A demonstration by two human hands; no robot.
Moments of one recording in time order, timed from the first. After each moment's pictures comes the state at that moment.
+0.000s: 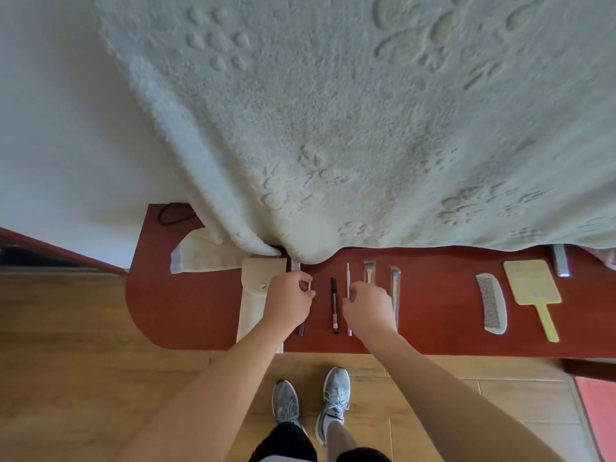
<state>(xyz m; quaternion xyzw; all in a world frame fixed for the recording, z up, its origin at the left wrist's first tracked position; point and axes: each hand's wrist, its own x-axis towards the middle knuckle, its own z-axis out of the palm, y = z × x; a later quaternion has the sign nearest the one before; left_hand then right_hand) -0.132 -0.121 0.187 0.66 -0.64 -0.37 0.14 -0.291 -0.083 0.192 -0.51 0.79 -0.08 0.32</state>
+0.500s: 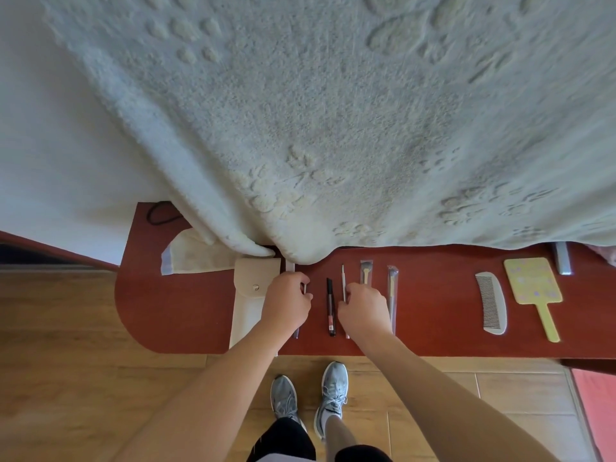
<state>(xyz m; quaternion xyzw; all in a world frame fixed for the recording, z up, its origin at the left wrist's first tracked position) -0.139 -0.126 0.164 0.66 -0.68 -0.32 0.09 -0.294 -0.087 0.170 -0.54 0.78 -0.06 0.32</state>
